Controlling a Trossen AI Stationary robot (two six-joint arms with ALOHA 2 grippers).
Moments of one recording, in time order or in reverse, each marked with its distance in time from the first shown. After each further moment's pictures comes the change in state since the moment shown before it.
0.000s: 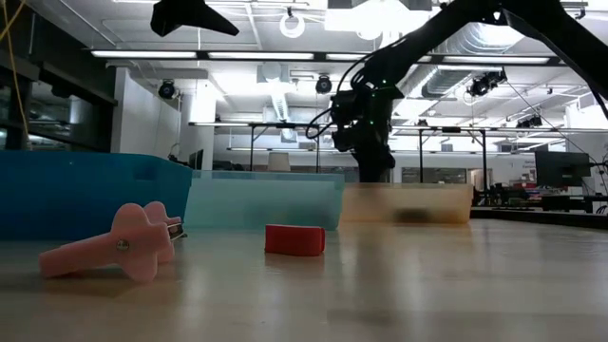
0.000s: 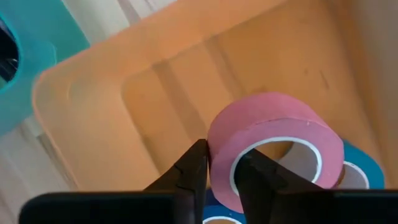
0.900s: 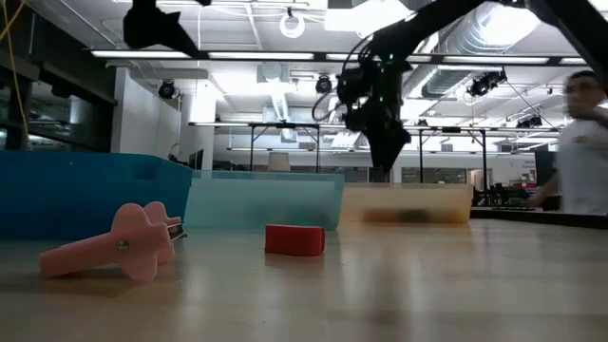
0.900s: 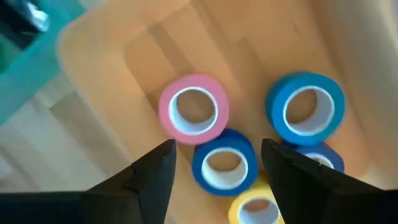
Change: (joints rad) left arm 0.000 0.000 0.000 -0.221 0.285 0.026; right arm 0.030 -0.108 0.000 -0.150 0.097 0.113
